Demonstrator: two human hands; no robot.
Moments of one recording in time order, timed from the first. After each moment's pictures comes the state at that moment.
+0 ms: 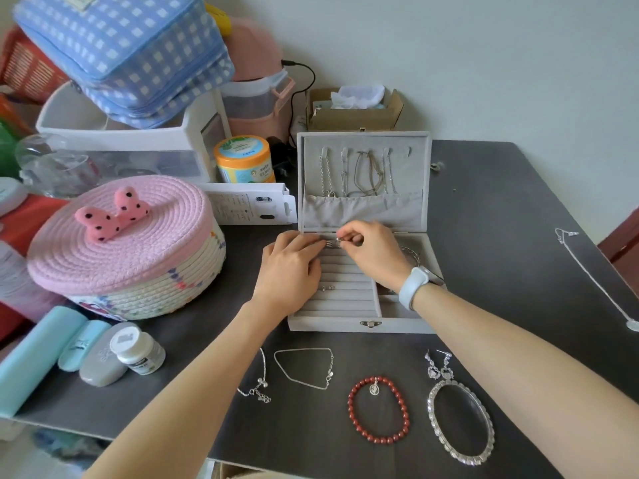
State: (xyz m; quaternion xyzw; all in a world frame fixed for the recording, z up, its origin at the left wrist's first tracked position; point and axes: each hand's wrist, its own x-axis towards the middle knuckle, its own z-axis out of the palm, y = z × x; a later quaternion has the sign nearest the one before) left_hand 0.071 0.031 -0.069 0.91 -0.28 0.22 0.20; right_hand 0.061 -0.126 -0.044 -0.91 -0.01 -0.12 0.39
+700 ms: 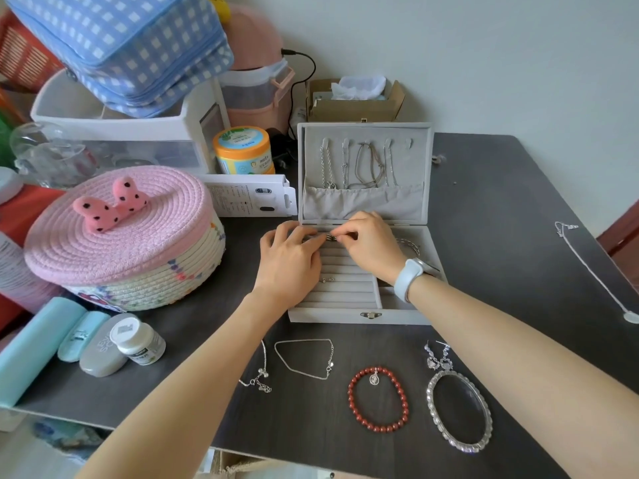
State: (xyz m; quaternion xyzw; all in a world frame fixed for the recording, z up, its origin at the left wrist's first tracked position) left_hand 0.068 0.031 -0.066 0.93 -0.27 0.23 0.12; right_hand 0.066 -0.122 -0.048 -0.94 -0.03 -0.13 0.32
